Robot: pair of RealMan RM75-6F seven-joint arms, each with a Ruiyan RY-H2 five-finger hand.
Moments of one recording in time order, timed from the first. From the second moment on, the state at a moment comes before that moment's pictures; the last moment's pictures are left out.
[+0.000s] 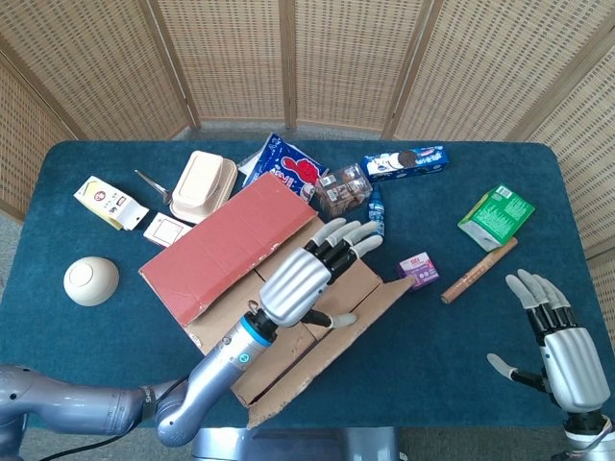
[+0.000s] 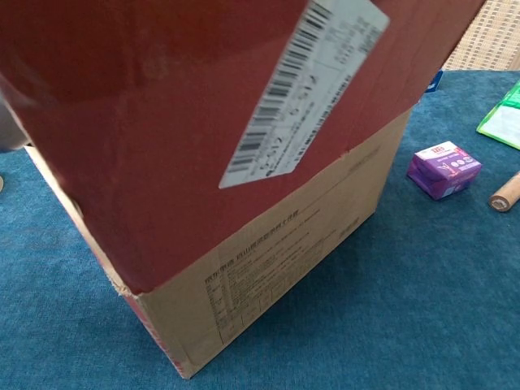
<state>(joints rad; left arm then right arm) -0.90 -1.72 -0.38 -1.82 1.33 1.14 0.29 0.04 -1.02 0.02 -1.83 -1.74 1.64 0.12</state>
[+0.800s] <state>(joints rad) -0.92 -1.63 -0.30 -1.76 1.30 1.07 0.41 0.04 -1.02 0.02 -1.83 -1.75 1.64 0.12</state>
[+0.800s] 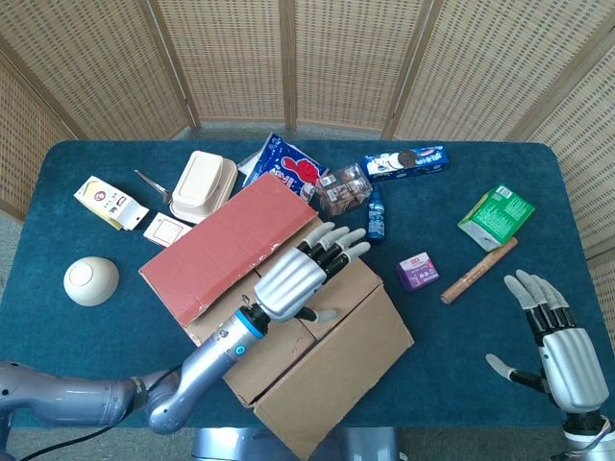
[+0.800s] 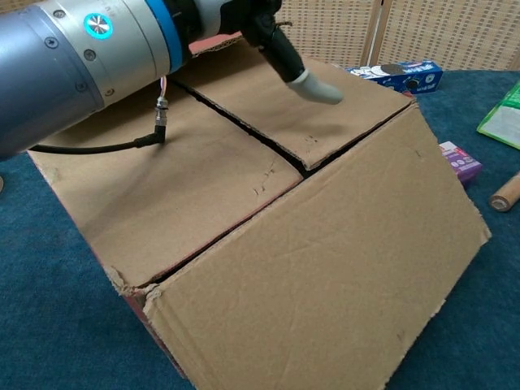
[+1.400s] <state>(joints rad) -0.93 -1.49 -0.24 -1.69 1.31 1.03 0.56 0.04 -1.00 0.02 -1.83 -1.74 1.65 0.16</state>
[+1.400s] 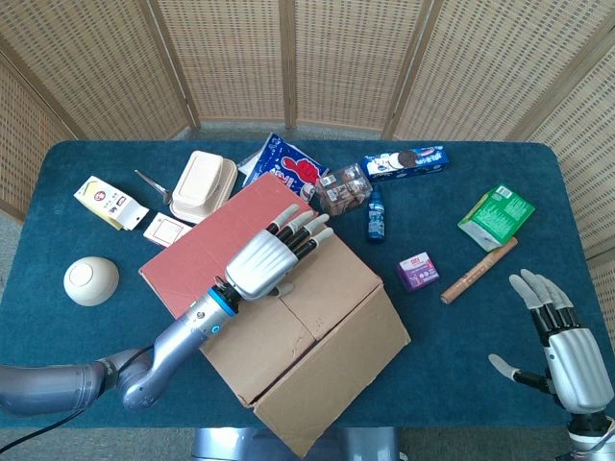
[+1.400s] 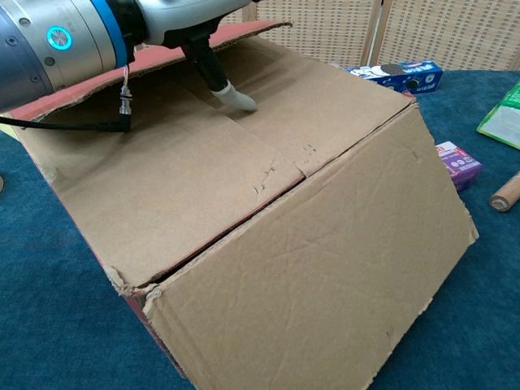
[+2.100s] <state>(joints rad) -0.90 -1.23 -0.25 -1.84 1.25 1.05 0.69 0.04 -0.99 0.02 -1.84 -1.75 1.66 0.20</state>
